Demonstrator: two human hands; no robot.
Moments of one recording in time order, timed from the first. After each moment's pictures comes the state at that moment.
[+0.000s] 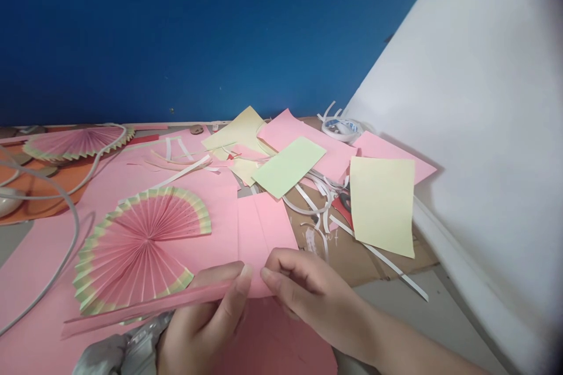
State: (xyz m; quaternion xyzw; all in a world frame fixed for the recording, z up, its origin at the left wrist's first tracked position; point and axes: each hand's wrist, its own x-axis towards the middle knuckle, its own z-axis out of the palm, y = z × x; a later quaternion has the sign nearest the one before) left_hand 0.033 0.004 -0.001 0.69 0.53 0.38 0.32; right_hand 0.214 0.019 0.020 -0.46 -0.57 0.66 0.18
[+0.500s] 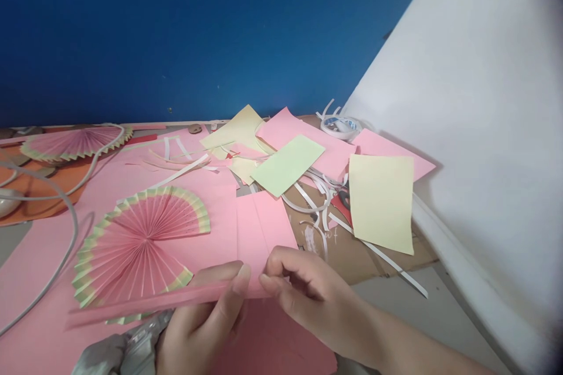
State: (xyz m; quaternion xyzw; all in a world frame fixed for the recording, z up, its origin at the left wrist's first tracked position) left_hand 0.039 -0.004 -0.005 0.61 0.52 0.35 0.49; right_hand 0.211 0.016 0.024 -0.45 -0.59 0.63 0.22
